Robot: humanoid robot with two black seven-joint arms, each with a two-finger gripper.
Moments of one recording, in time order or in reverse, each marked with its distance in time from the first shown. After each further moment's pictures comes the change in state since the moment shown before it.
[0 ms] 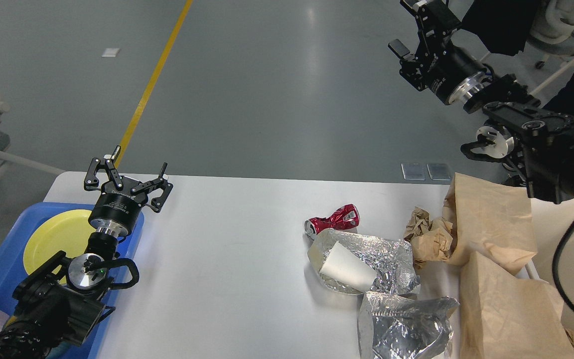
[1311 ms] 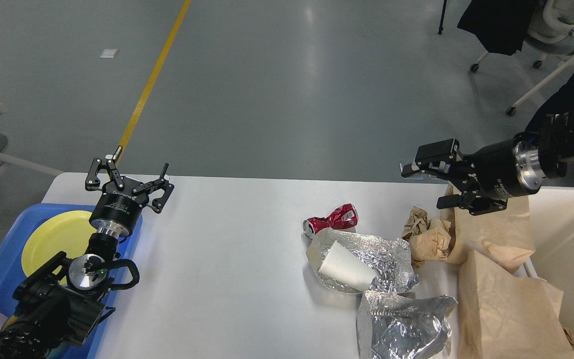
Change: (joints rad) left arm 0.001 0.000 0.008 0.000 0.000 -0.009 0.002; right arm 0.680 0.137 -1.156 1.014 -0.037 0.162 -0.022
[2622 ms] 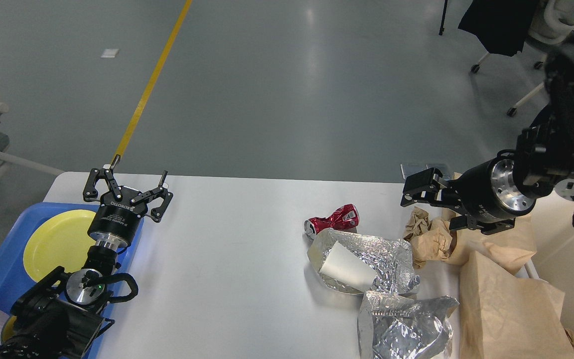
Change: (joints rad) left arm 0.053 -0.004 -0.017 -0.011 0.000 -0.084 -0.002; right arm 0.082 0.376 -0.200 0.208 0.254 -0.094 -0.023
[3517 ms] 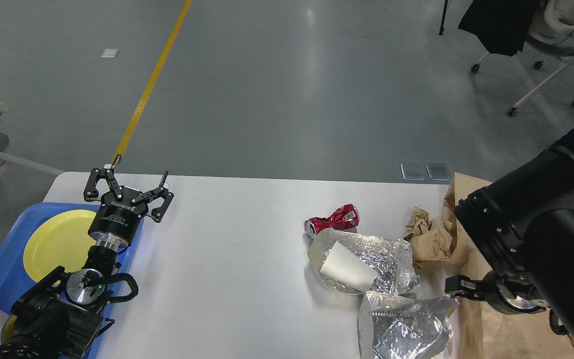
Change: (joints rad) left arm -0.001 0.000 0.004 0.002 0.000 -0.003 0.002; right arm -0.690 0.014 -0.116 -0.243 0.129 -0.380 -0.152
